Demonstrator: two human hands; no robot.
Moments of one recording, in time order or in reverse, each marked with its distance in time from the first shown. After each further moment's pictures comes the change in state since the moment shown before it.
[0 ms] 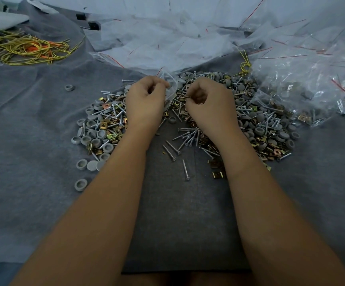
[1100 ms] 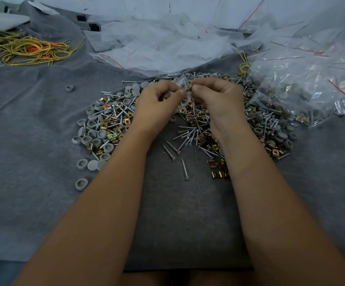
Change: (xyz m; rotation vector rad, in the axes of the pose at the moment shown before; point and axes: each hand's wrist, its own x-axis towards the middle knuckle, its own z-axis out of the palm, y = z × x) left_hand -0.008 0.005 -0.004 0.006 -0.314 0.094; right_hand 0.008 -0.002 -0.006 0.731 0.091 0.326
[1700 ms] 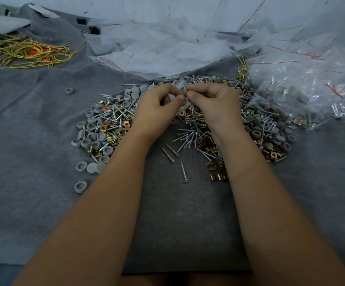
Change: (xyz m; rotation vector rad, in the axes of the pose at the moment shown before) left_hand 0.000 -0.002 0.000 0.123 -0.030 0.063; right_hand -0.001 0.003 0.000 -0.180 -0.057 -0.091
